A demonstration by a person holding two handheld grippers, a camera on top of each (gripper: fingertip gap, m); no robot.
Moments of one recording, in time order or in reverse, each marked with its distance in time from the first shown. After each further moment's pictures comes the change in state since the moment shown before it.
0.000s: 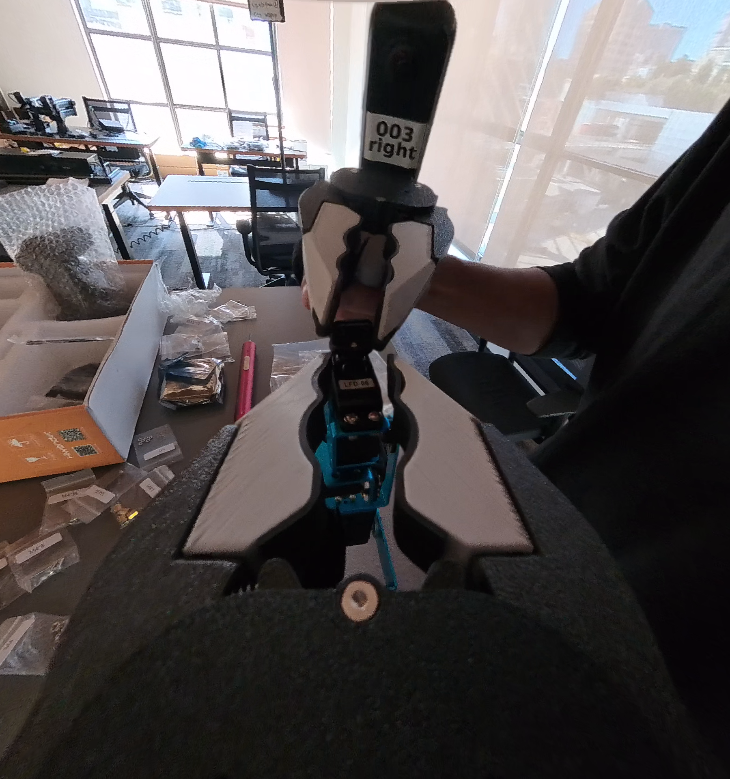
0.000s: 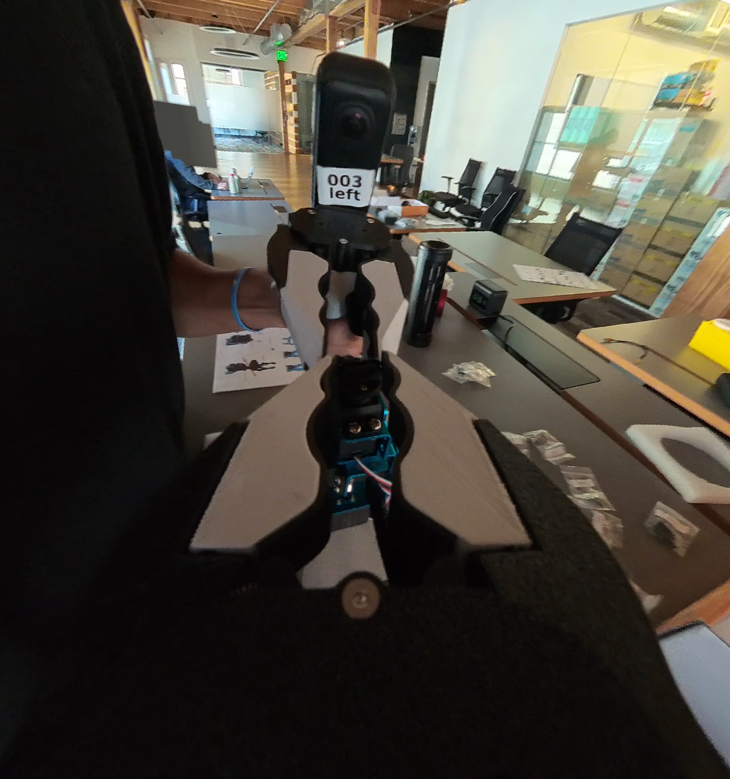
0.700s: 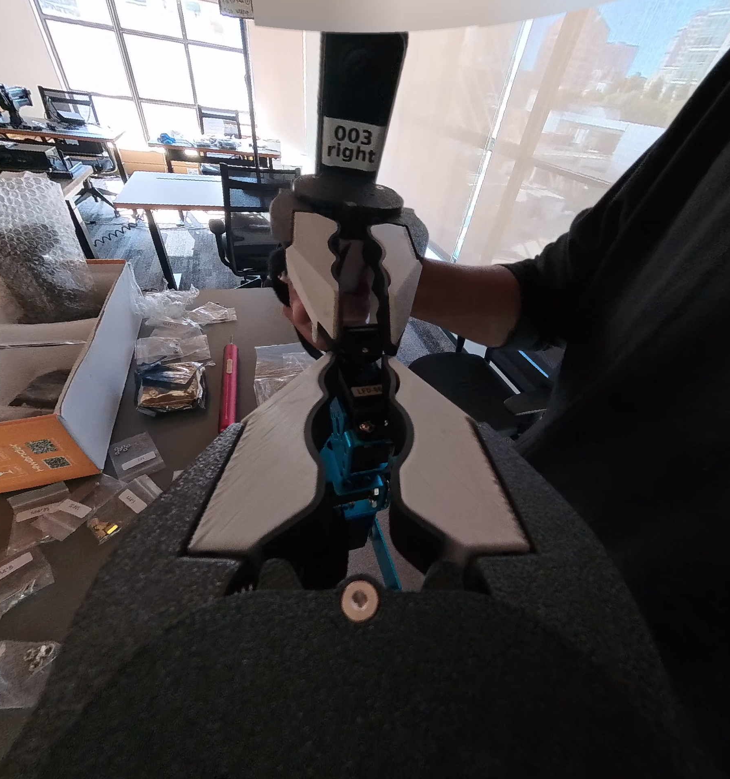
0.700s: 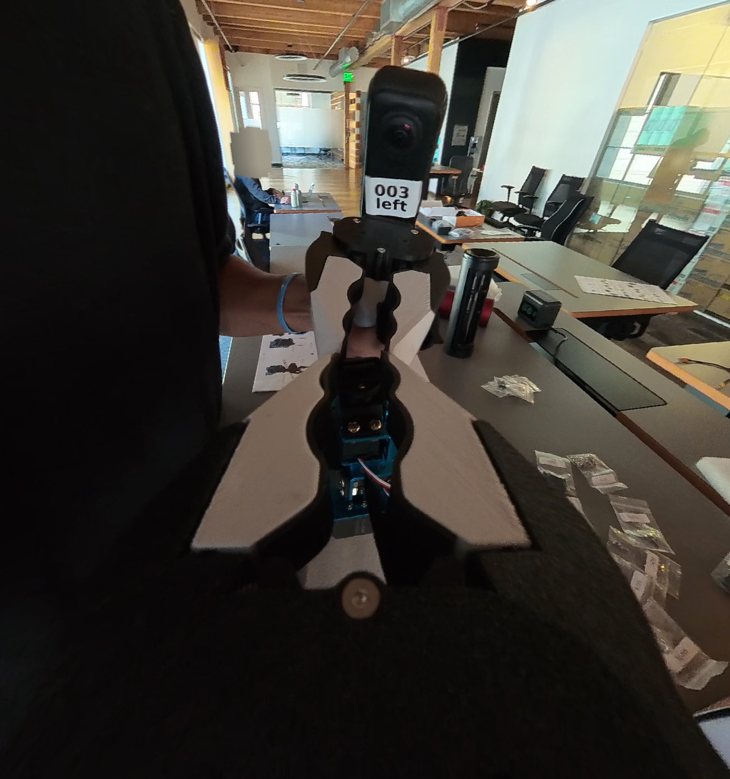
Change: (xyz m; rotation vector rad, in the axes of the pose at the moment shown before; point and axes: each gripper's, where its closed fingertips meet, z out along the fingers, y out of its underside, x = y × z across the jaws) left arm -0.001 0.000 0.002 0.003 0.066 -0.022; right arm -0.005 0.000 0.003 0.027 -0.150 0.028
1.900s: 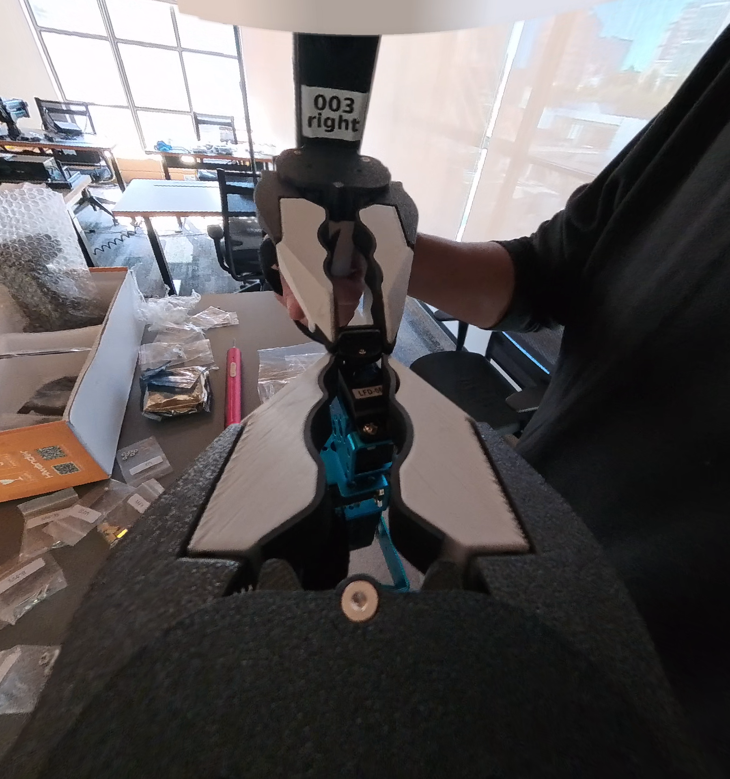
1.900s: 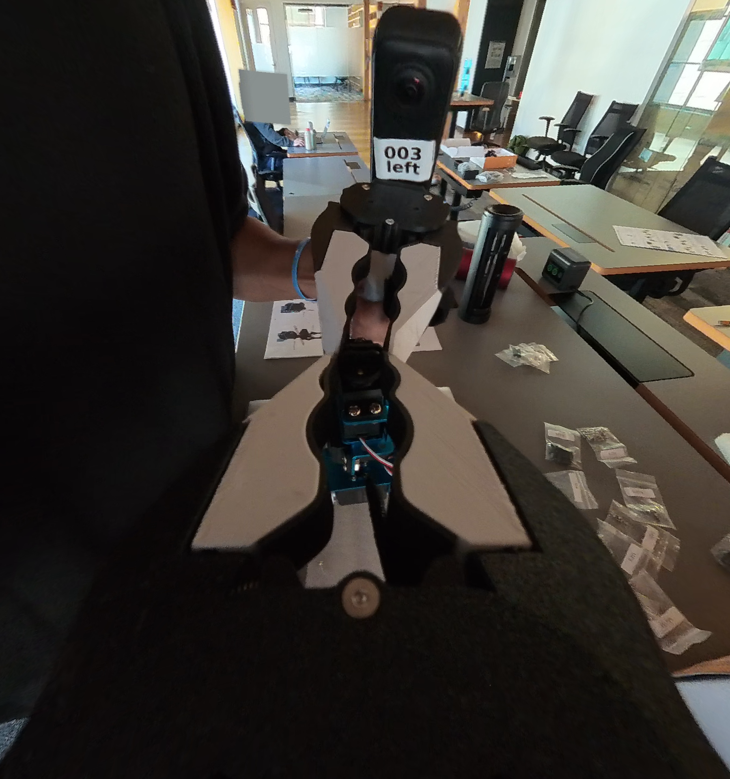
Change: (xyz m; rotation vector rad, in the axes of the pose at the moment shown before) left arm -0.004 -0.001 -0.003 0.003 0.010 0.023; right arm 0.002 0.004 -0.003 -0.129 -0.054 0.022
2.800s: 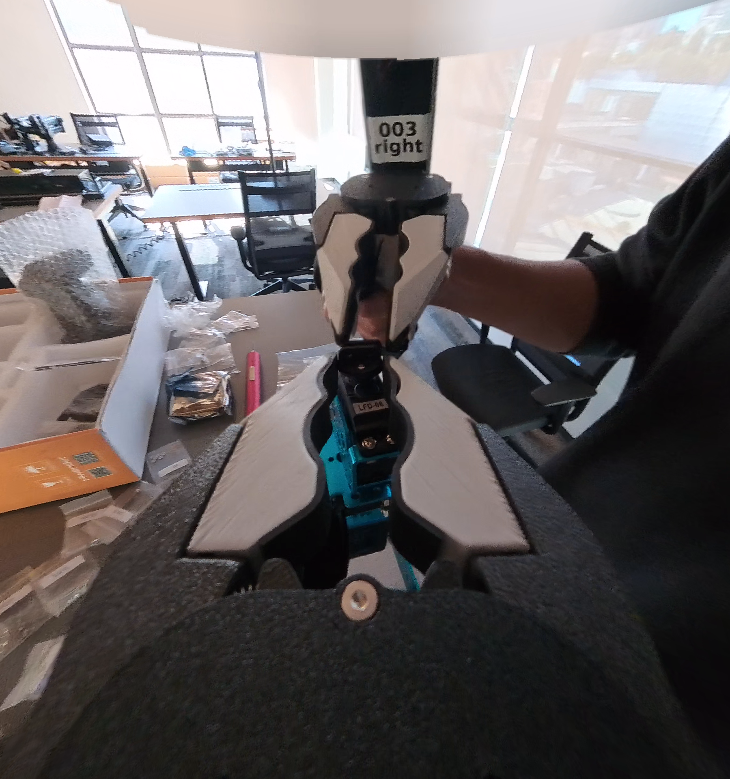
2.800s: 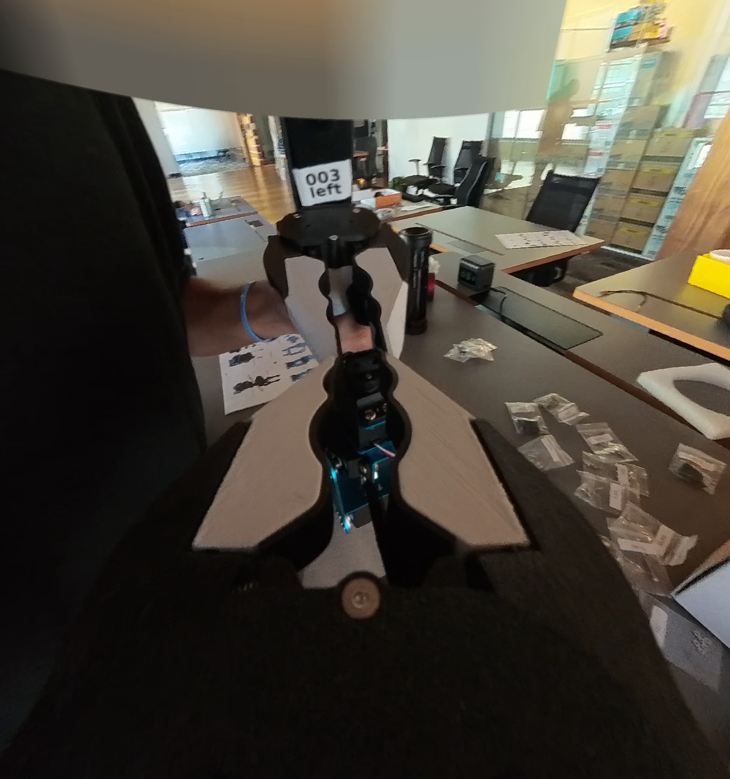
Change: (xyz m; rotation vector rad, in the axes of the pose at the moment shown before) left arm 0.001 -0.006 0.001 -0.019 -0.055 0.057; right arm 0.000 -0.006 -0.010 0.109 0.273 0.127
